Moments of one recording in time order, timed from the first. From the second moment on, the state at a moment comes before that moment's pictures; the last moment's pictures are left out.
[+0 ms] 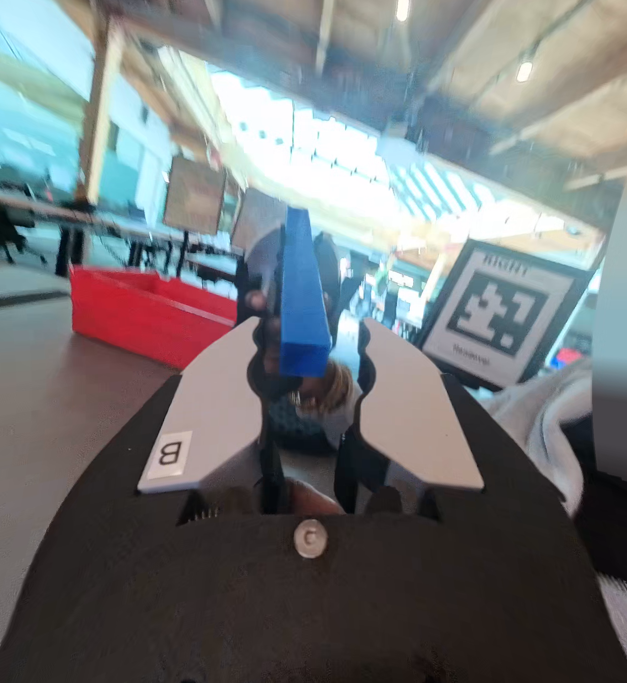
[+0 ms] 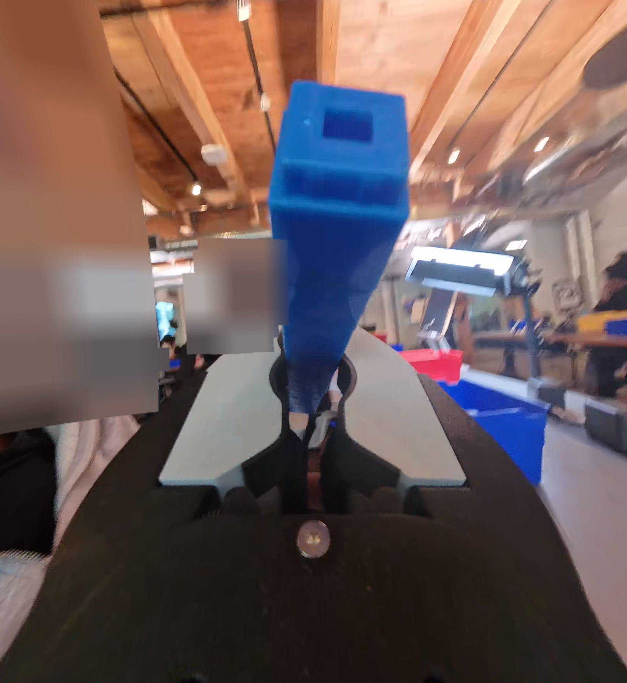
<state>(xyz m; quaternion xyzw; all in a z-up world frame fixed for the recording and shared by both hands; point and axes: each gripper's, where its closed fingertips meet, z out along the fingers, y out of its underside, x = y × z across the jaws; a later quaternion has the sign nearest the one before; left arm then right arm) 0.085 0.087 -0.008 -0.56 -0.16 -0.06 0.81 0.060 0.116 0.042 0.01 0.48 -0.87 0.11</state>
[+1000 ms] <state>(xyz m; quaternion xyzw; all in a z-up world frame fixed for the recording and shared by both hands) 0.096 0.121 -0.051 -0.67 -0.13 -0.03 0.73 0.091 0.077 -0.001 -0.05 0.64 -0.75 0.13</state>
